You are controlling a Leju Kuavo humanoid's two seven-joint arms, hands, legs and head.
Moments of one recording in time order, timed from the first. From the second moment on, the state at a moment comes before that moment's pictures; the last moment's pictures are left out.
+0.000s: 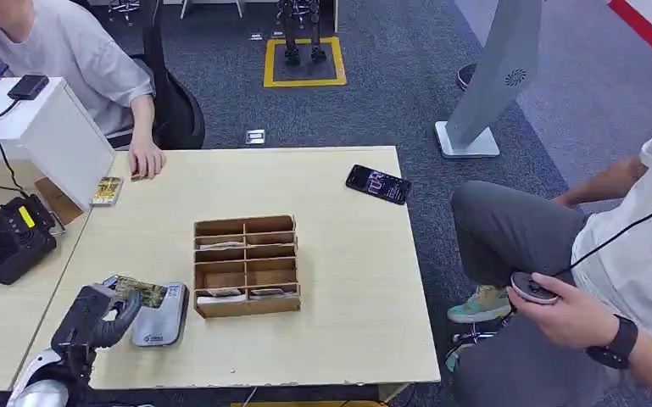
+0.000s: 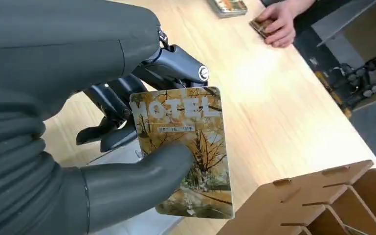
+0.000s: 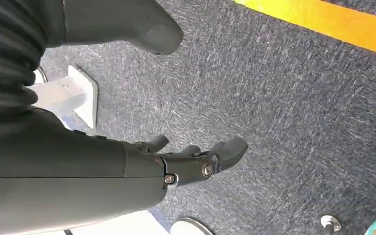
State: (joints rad) left arm 0.01 0.22 0.01 -1.46 -0.15 -0.08 -0.10; right arm 0.00 0.05 -0.90 -0.20 1.47 -0.22 -0.17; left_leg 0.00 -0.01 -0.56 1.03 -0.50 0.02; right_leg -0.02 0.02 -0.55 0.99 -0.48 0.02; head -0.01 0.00
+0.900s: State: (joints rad) left arm 0.00 0.19 -0.05 -1.39 -0.35 0.05 -0.08; right arm 0.00 0.06 -0.90 -0.20 1.49 -0.22 -0.16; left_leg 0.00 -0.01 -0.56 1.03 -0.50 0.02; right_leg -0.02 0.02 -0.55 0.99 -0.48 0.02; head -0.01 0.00
